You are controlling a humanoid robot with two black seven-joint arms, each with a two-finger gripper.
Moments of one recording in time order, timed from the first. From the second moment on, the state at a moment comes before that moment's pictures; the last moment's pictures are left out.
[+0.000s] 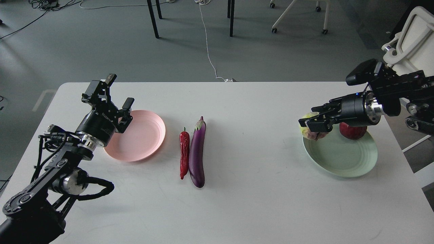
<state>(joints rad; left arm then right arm) -0.25 0.33 -1.12 -1.15 0.65 -0.19 -0.39 1.46 -0.80 -0.54 1.17 -1.47 0.15 0.49</state>
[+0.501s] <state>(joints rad) -0.26 0.33 -1.11 -1.15 0.65 -0.19 -0.39 1.32 -0.88 -0.53 1.08 -1.52 0.14 0.49</state>
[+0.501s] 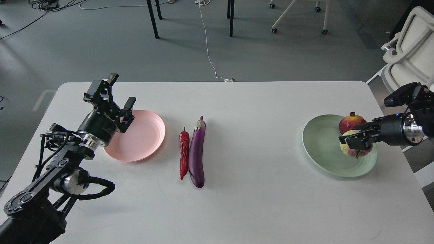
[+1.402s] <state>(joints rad) -0.28 0.36 -1.06 -1.33 1.05 -0.18 -0.39 0.89 -0.75 0.18 1.17 0.04 0.20 0.49</state>
